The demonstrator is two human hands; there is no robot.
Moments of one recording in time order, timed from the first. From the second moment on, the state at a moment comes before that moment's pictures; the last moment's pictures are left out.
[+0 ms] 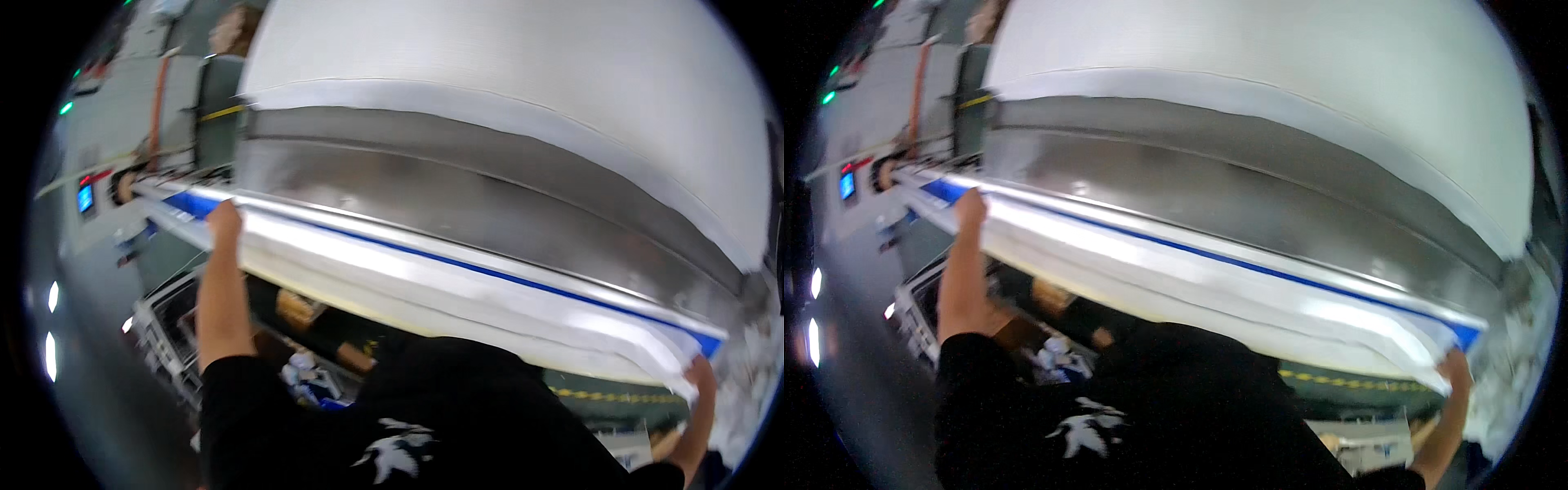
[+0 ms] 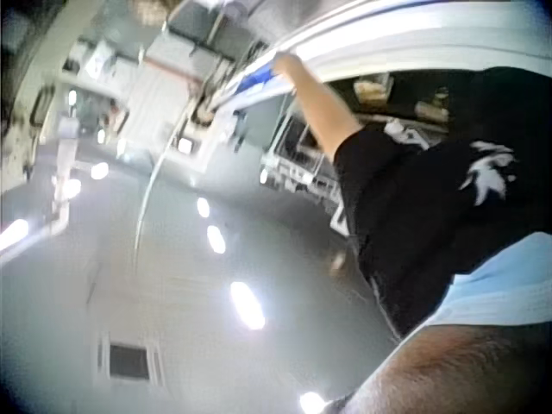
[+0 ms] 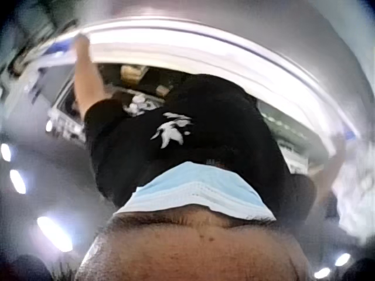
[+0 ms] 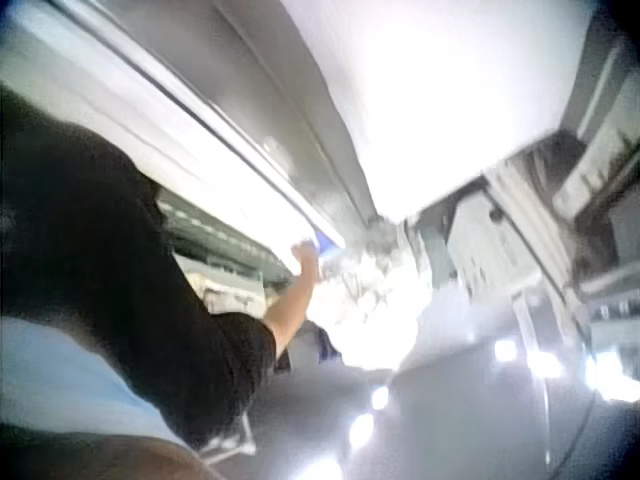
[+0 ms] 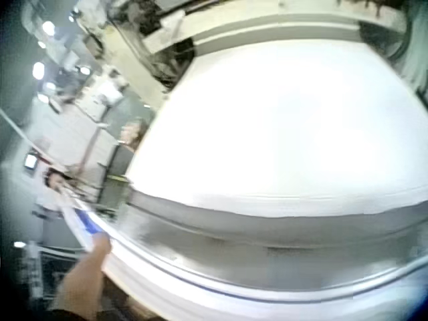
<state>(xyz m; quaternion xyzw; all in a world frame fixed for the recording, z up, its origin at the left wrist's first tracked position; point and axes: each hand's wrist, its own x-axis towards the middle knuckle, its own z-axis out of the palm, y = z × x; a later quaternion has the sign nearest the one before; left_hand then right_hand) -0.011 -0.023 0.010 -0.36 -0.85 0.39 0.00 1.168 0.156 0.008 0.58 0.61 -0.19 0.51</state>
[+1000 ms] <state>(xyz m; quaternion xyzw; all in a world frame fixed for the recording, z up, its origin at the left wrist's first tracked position) 0.116 0.109 -0.084 -0.50 -0.84 -0.16 0.11 0.564 0.251 0.005 0.42 0.84 -0.29 0.16</state>
